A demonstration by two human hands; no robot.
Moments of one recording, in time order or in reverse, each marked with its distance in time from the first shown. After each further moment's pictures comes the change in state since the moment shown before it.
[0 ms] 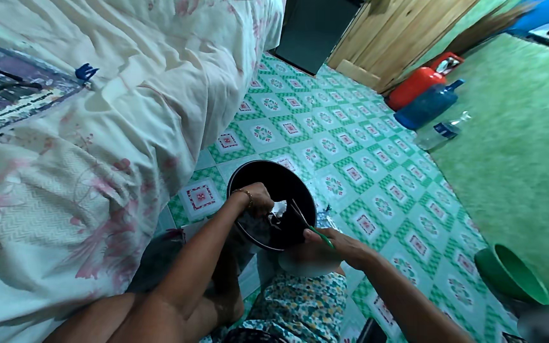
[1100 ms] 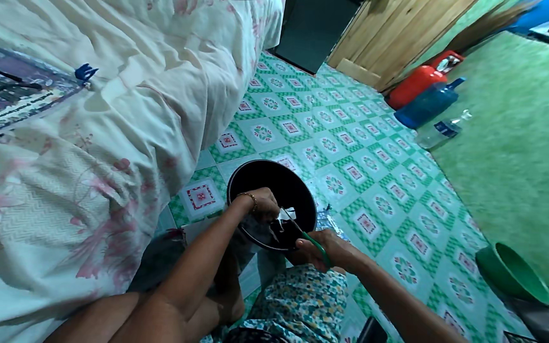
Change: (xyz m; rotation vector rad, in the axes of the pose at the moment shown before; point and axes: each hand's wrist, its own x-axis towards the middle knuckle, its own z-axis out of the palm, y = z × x) left_hand 0.006 -0.001 0.012 -0.026 -0.099 0.102; right_hand 0.004 0.002 0.013 -0.021 0.032 -0.101
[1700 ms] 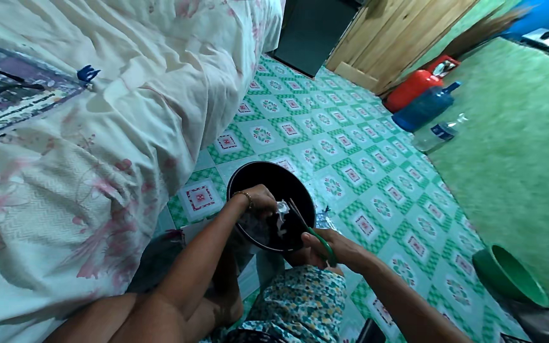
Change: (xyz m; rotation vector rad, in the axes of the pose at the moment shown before) left_hand 0.000 -0.008 -0.003 -0.192 0.093 0.043; right_hand -0.007 -0.004 -0.008 0.010 0.002 0.011
